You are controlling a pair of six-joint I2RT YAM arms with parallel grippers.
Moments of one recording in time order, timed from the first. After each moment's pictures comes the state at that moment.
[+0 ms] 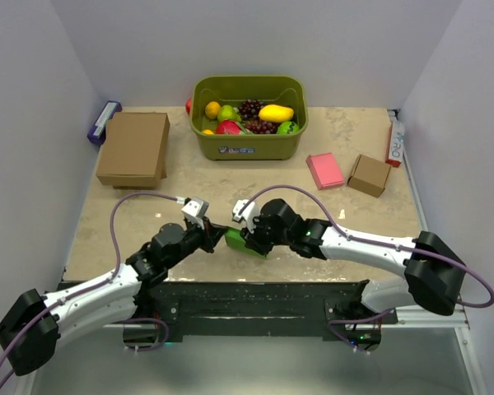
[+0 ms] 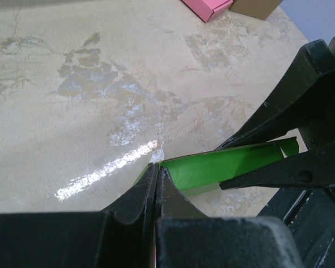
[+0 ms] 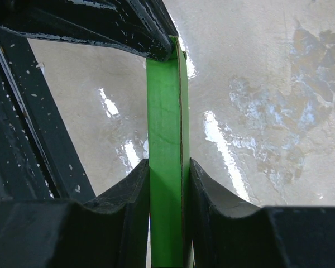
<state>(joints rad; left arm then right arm) -0.81 0.81 0.24 0.33 -0.05 -0.42 0.99 1.35 0.77 -0.11 -0.11 -0.08</state>
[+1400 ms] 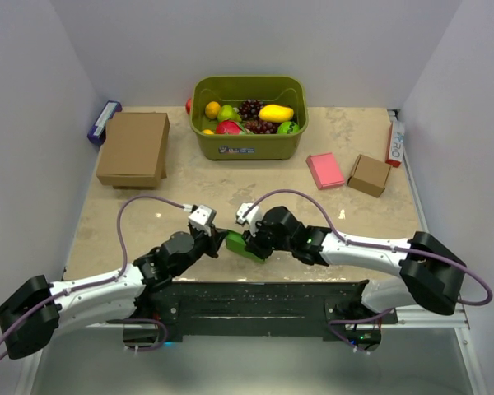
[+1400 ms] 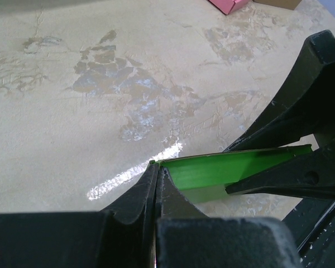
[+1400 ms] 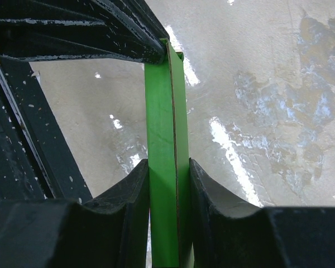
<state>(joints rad) -0.95 0.87 0.20 0.39 -0.27 -0.36 1.00 1.35 0.67 0.05 -0.07 -0.01</state>
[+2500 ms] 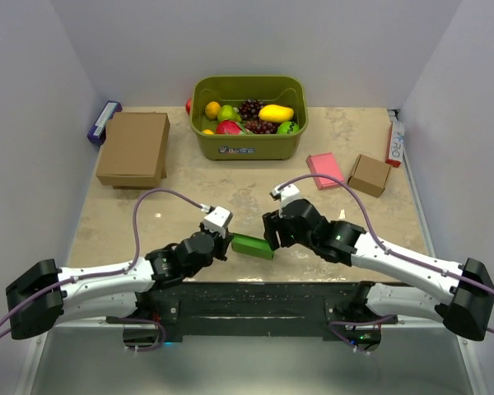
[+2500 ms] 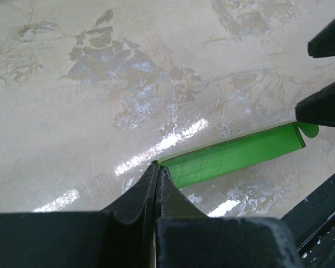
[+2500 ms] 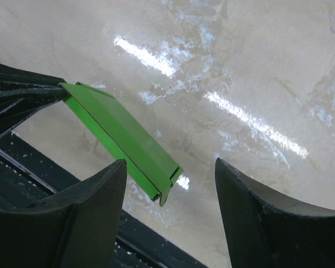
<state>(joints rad) -1.10 1.00 0.36 0.20 -0.45 -0.37 0.97 1.10 0.77 -0.38 0.25 0.38</state>
